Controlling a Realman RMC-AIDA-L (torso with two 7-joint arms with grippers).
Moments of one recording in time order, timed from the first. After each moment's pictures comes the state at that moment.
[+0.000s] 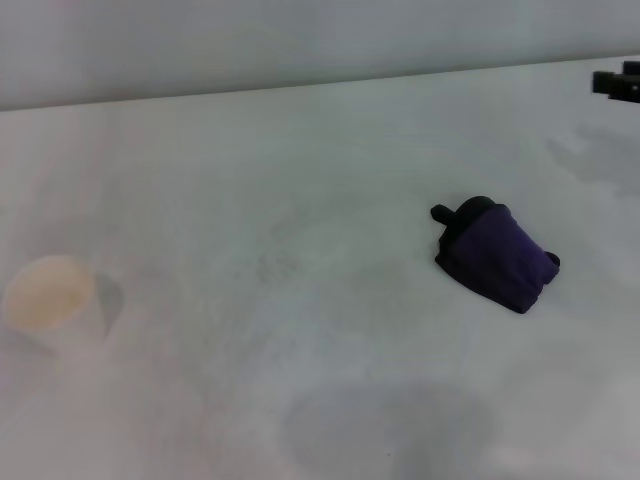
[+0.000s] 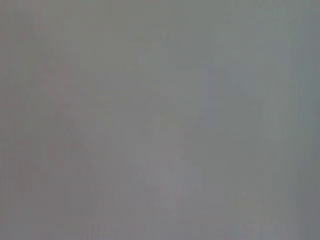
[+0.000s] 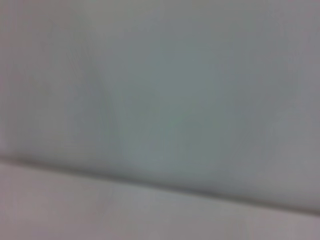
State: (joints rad) left arm -0.33 -2.08 1.08 0.17 -2.80 -1.29 2.82; right arm 0.48 2.00 -0.42 -0.98 0.89 1.36 -1.29
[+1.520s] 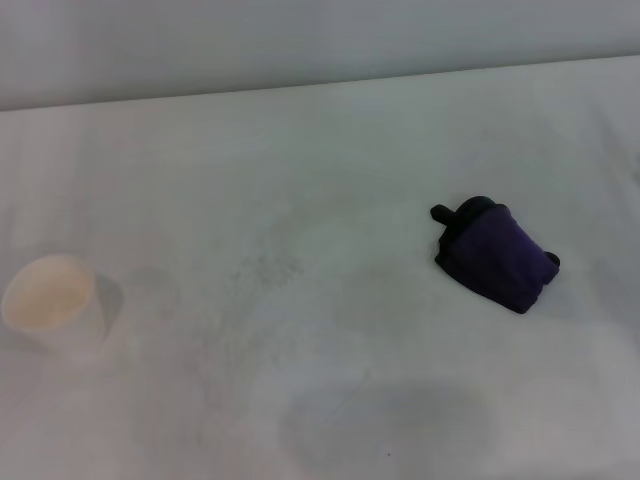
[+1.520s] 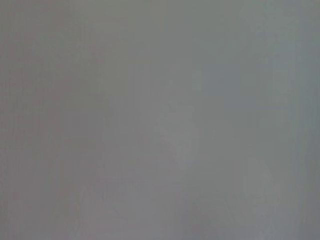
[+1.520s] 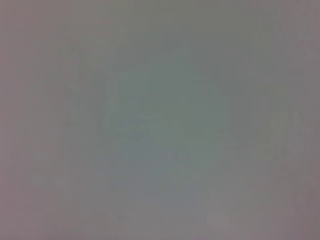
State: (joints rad) left arm -0.30 -2.08 1.08 0.12 -2.80 -1.27 2.82; right arm 0.31 2.00 -0.31 -0.14 1.98 1.13 -2.71
